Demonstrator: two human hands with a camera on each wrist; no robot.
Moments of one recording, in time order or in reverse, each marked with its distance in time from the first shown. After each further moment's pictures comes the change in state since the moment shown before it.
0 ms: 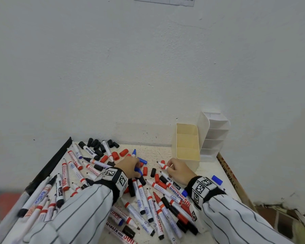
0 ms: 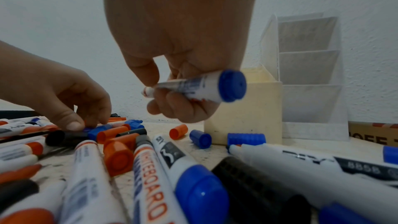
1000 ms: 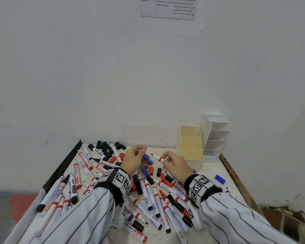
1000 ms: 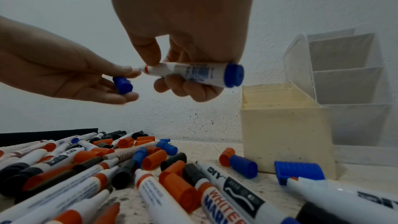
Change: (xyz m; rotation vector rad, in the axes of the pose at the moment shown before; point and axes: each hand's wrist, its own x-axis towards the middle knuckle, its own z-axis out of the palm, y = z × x) left_hand -0.036 0.024 -0.018 -1.238 0.405 -0.110; right_hand -0.022 -0.046 0.008 0.097 0.160 -0.172
